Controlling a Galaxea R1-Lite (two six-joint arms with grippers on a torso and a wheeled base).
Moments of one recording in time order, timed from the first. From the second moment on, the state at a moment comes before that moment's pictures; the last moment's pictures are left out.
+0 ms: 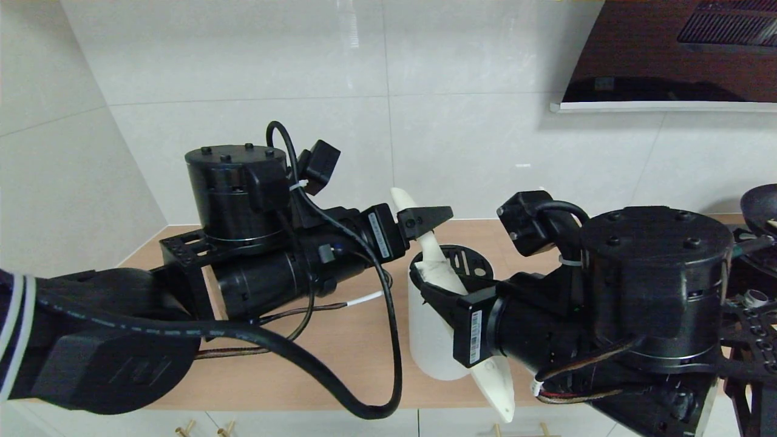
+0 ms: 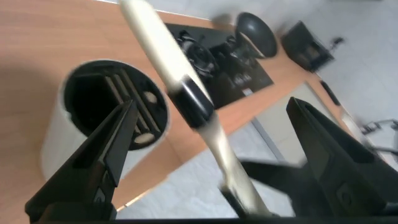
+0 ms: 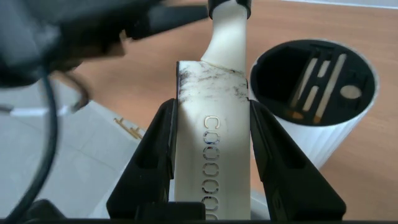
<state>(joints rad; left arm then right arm) -0.66 1.72 -0.93 -0.66 -0.15 -0.64 1.02 1.64 -0.87 -0.54 -0.36 0.32</state>
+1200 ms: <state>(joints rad) -0.68 1.77 -0.95 -0.67 -0.13 -0.64 1.03 1.64 -0.85 -0.54 -0.37 0.30</state>
